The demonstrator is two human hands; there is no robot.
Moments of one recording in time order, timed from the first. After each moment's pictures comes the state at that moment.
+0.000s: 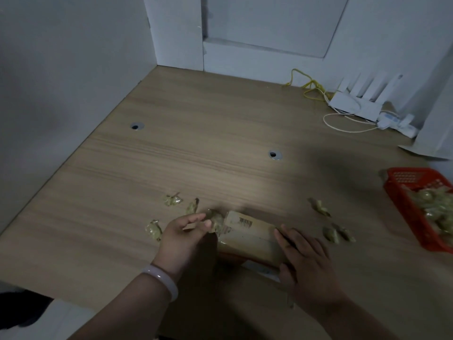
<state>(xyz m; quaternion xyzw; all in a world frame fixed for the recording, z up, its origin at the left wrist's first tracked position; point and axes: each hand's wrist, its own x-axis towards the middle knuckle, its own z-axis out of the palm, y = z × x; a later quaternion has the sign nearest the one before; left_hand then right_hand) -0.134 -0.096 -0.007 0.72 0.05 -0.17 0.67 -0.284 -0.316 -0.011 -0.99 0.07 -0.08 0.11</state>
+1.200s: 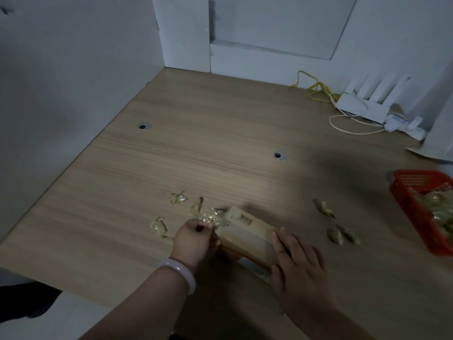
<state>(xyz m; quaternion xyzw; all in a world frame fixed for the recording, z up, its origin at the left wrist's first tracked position) -0.136 -0.113 -0.023 0.72 0.18 -0.22 0.63 -0.291 -0.285 -0.020 -0.99 0.11 -0.12 0.07</state>
